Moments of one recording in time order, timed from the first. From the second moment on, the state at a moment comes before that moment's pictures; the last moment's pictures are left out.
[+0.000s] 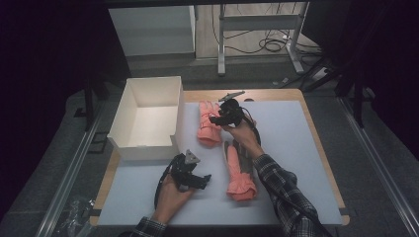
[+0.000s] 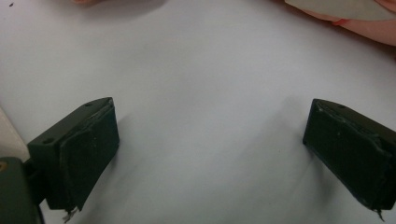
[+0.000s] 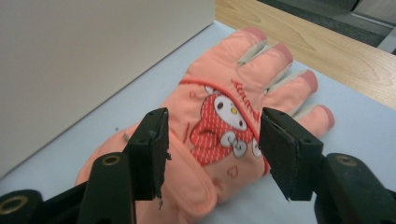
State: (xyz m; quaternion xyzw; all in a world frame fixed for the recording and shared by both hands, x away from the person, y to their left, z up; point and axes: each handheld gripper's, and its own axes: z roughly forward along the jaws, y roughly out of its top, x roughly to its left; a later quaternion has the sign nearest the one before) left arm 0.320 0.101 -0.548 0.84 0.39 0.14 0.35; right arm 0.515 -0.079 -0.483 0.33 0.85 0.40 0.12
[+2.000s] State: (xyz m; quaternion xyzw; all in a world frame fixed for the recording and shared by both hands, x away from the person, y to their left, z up) left arm 0.320 0.101 -0.548 0.84 0.39 0.14 0.35; right arm 0.507 -0.072 -0.448 0.32 0.86 0.39 0.09
